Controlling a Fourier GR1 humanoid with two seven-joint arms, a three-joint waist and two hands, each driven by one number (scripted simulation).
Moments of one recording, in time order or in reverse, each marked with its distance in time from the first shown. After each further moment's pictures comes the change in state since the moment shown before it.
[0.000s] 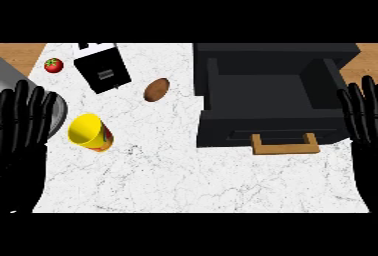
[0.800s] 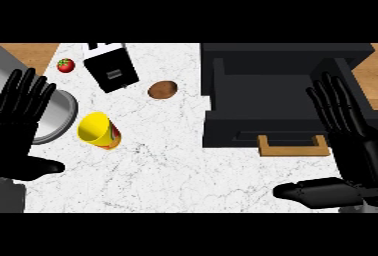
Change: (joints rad) left arm -0.148 0.186 0.254 0.445 0.423 -0.285 0.050; right arm -0.064 -0.029 0.016 0.108 -0.068 0.095 0.071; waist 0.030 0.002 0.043
